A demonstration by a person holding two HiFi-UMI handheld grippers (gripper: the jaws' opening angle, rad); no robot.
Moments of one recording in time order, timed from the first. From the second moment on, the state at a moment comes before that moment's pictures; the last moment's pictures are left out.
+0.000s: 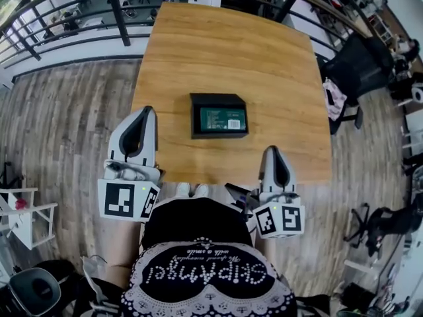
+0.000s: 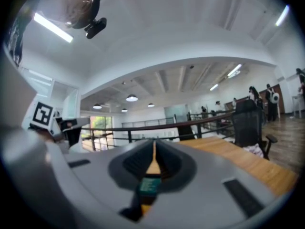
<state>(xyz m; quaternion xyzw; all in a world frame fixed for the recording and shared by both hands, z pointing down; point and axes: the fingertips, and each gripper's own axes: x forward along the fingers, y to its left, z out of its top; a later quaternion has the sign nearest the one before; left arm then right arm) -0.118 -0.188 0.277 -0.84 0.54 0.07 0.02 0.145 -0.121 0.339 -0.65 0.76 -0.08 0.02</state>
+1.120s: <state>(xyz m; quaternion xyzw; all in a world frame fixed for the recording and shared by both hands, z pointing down) -0.133 -0.132 0.340 -0.82 0.56 0.04 -0.05 0.141 -0.092 0.363 -0.64 0.76 -0.10 -0.01</state>
